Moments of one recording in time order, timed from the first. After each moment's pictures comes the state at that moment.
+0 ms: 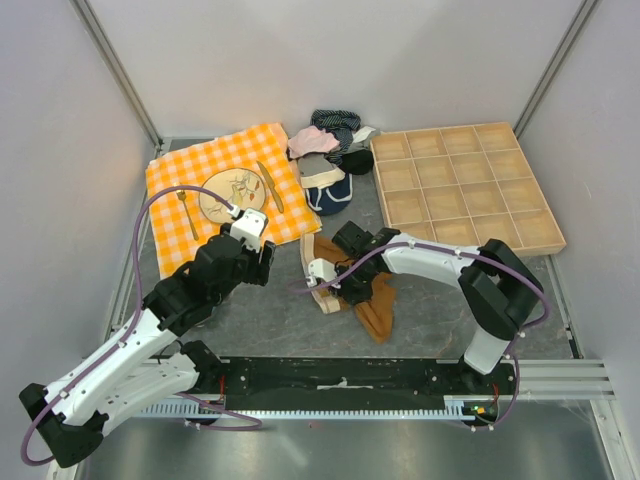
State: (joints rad) left arm -0.74 0.75 0.78 -0.54 -0.34 -0.09; right arm 0.83 1.73 1.07 -0.62 -0.40 -0.70
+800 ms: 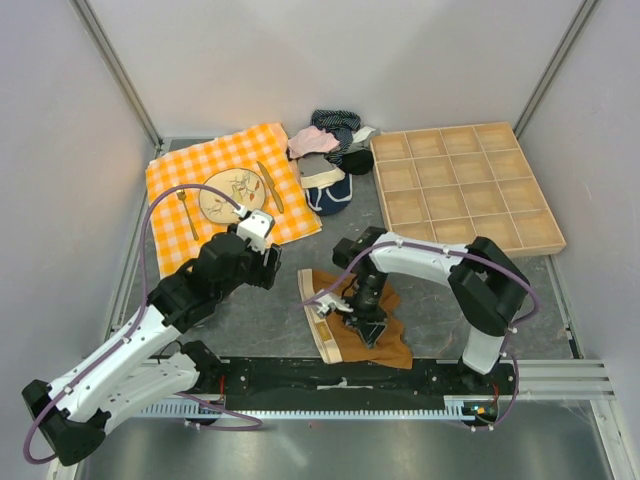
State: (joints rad) left arm -0.73 0.77 0.78 -0.54 -0.25 -0.09; right arm 0.90 1.79 1.19 -1.23 -0.77 -1.08
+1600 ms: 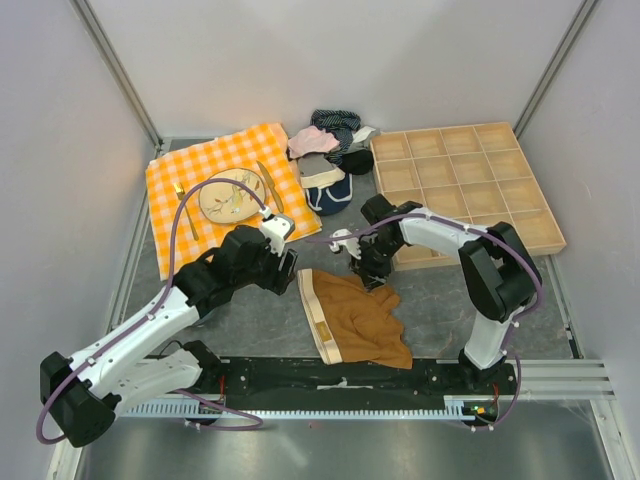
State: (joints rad) left arm -0.71 0.94 0.78 -0.54 -0.05 -0.10; right arm 0.56 1.81 1.19 -0.80 -0.55 -0.83
